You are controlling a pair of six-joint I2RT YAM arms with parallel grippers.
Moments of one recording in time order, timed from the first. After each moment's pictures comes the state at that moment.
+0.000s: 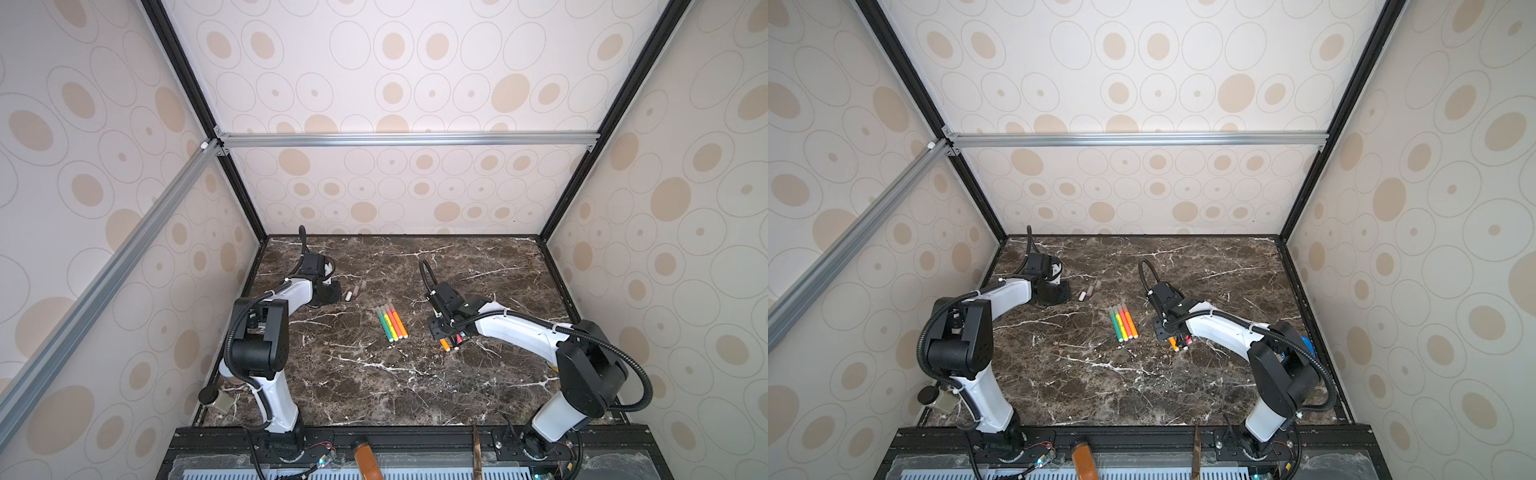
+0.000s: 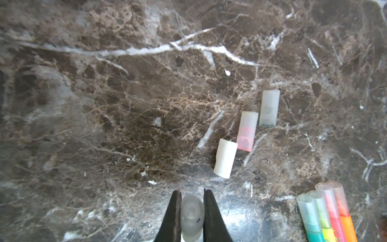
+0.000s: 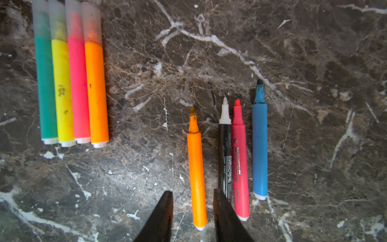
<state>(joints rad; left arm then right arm) -0.07 1.85 1.16 -0.38 0.18 -0.20 0.70 1.64 1.11 -0.63 0.18 0.32</state>
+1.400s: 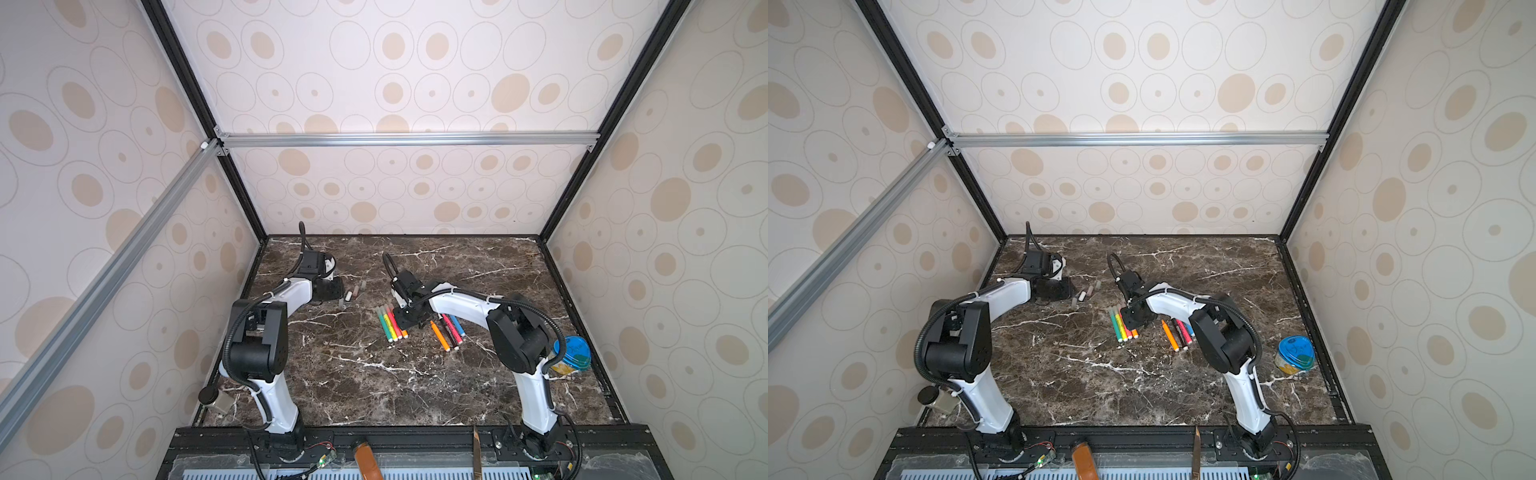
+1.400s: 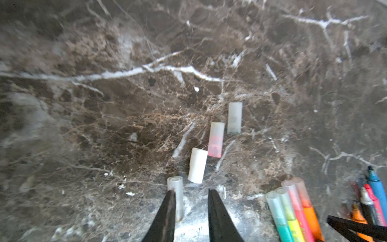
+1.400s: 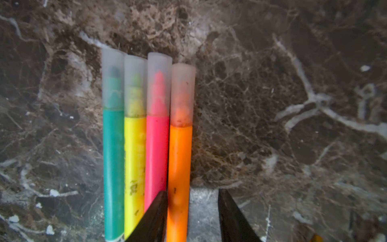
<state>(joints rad) -0.08 1.77 1.17 -0.33 0.25 -0.20 0.74 2.11 1.55 -0.68 -0.03 0.31</state>
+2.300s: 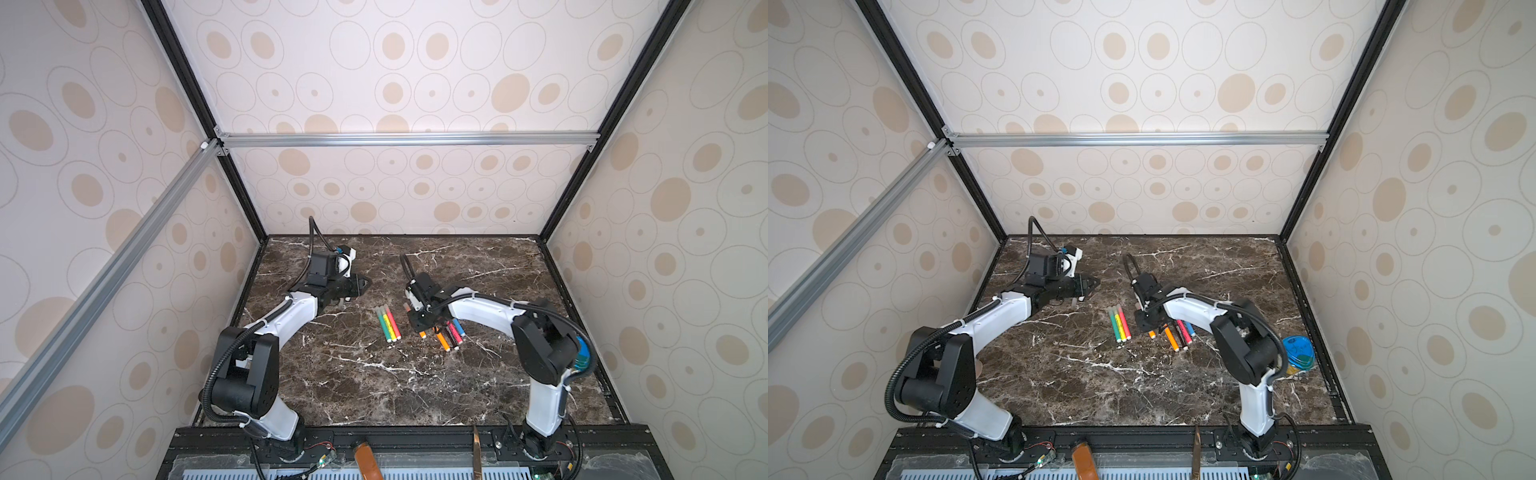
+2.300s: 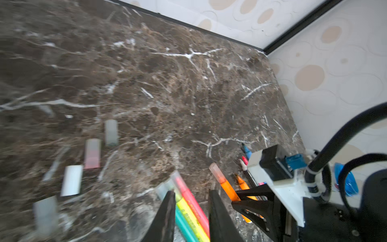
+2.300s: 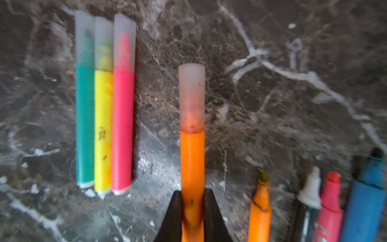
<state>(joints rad) -0.26 1.58 1.01 -0.07 0.50 -0.36 0.67 1.84 1.28 -0.58 -0.04 0.27</state>
